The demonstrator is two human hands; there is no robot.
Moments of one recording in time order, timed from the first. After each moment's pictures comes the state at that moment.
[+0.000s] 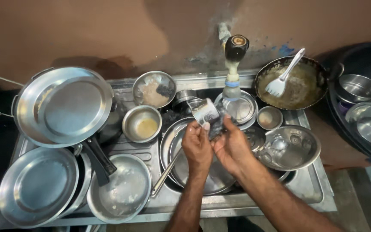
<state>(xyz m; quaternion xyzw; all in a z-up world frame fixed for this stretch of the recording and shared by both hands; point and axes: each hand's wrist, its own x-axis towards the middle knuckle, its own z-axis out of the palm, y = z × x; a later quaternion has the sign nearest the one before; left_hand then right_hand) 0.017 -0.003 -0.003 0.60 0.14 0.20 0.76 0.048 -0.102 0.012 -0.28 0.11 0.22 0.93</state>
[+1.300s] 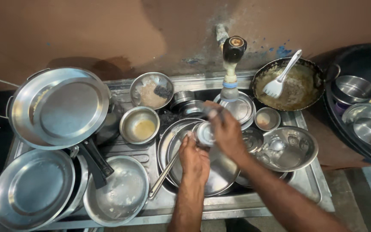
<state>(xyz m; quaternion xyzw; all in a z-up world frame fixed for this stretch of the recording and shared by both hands) 0.016 0.006 -0.013 0.24 0.28 0.08 0.93 0.060 -0.094 0.048 -0.80 -0.14 -0.05 0.58</state>
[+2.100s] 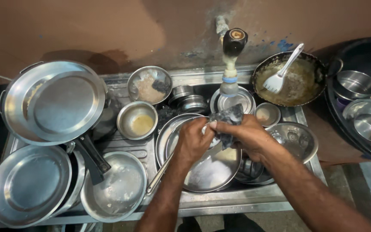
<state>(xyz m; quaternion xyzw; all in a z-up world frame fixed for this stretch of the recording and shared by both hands) 0.033 0.034 0.026 0.84 -0.10 0.15 0.51 0.067 -0.140 0.085 -0.71 0.14 0.31 0.62</state>
